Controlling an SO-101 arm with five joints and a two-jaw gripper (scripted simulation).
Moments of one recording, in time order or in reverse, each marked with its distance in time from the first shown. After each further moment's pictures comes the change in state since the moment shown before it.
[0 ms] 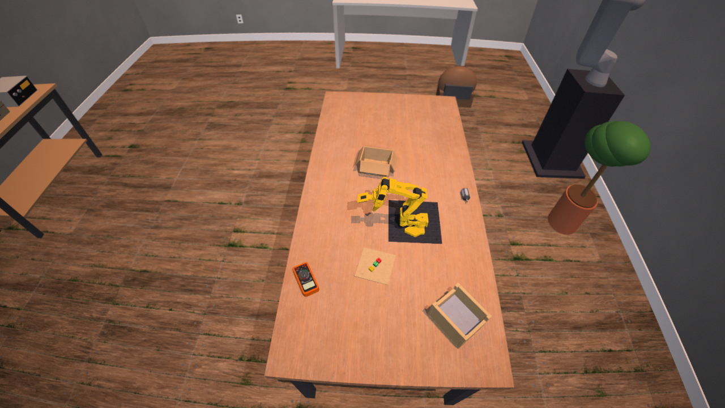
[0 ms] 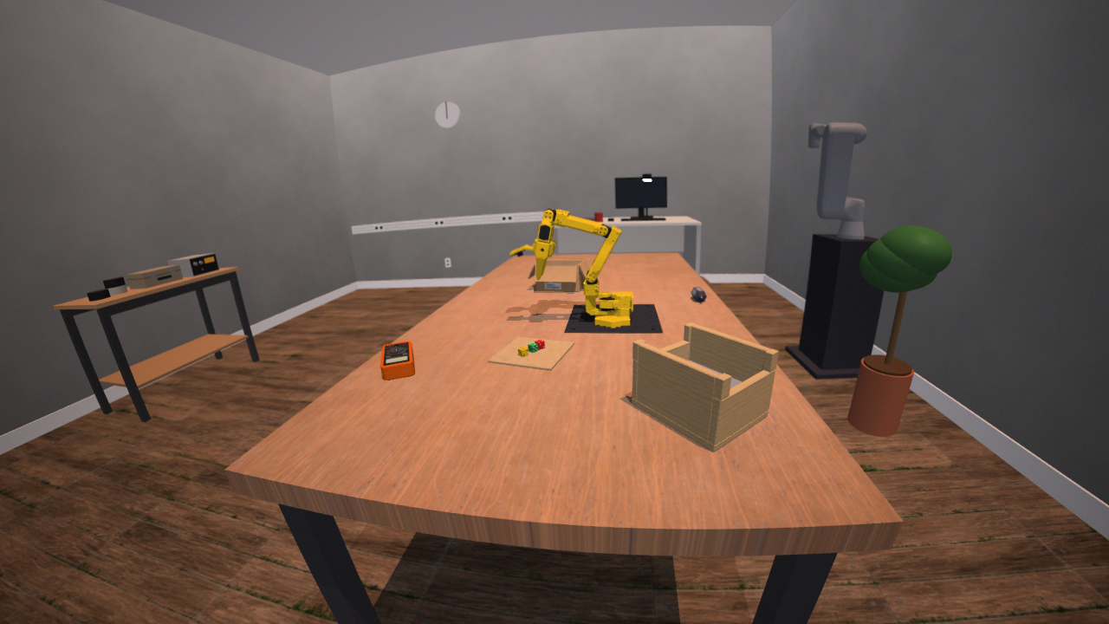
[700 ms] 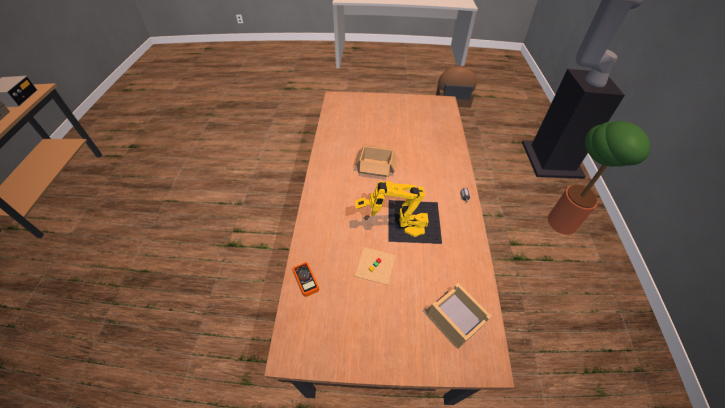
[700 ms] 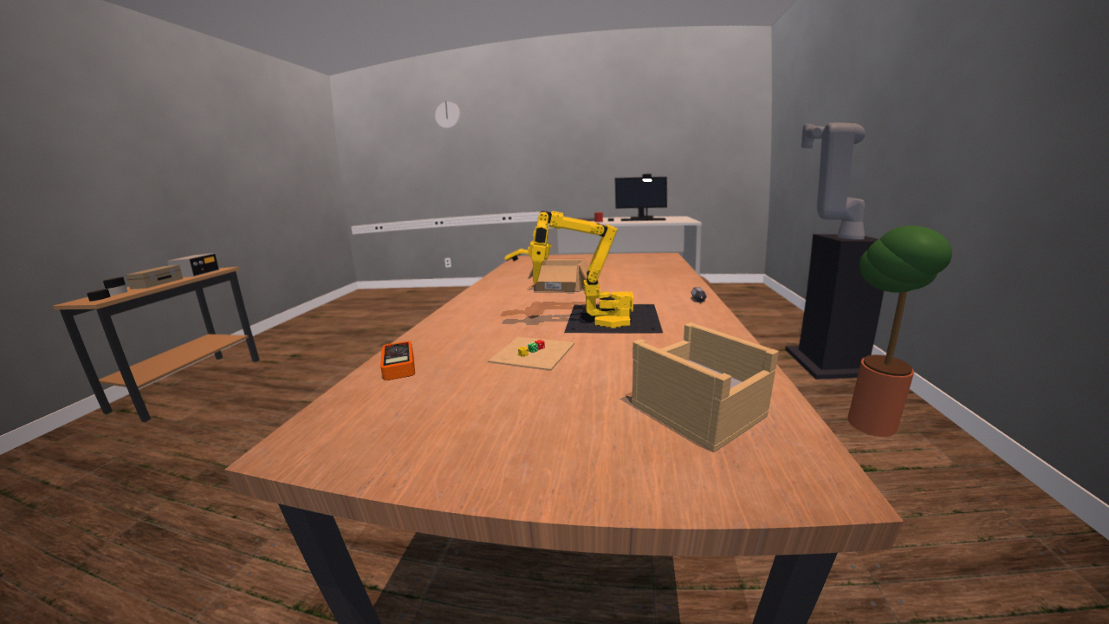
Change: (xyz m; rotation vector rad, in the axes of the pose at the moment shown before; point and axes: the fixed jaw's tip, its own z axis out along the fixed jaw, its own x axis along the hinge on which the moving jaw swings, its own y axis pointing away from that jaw) arm -0.004 0.021 0.006 -0.026 0.039 -0.084
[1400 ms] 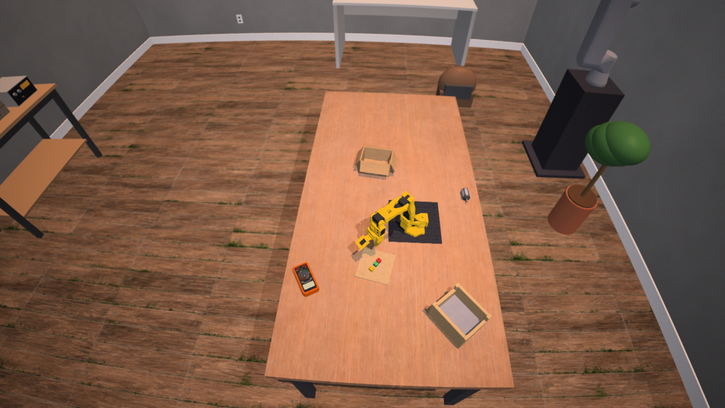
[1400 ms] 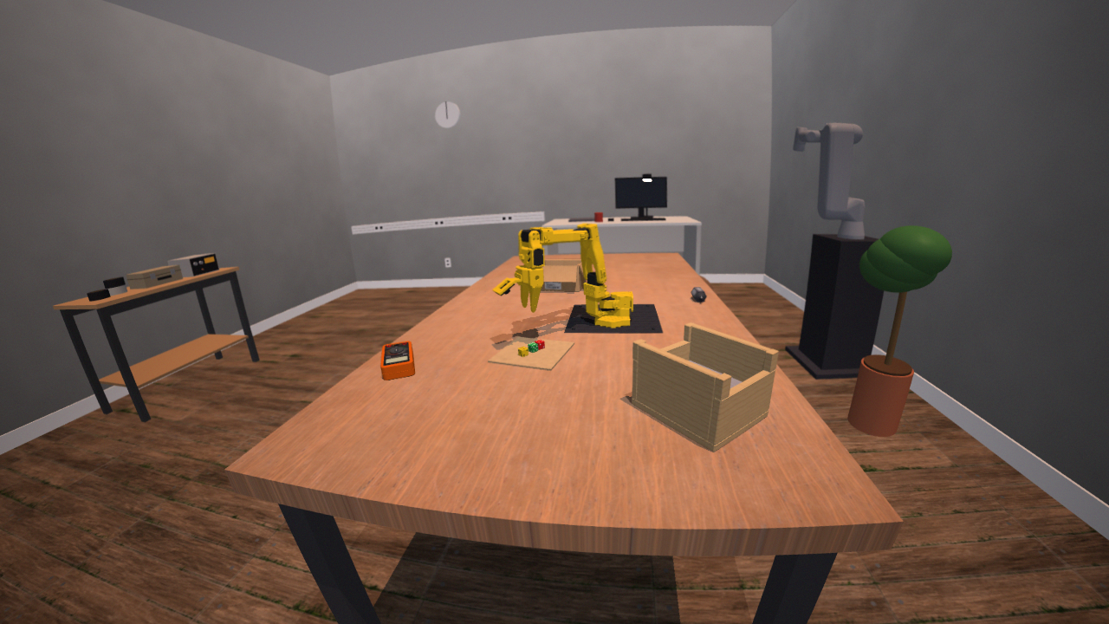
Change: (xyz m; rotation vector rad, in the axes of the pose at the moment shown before) arm 0.009 0.130 0.033 -0.066 0.146 -0.512
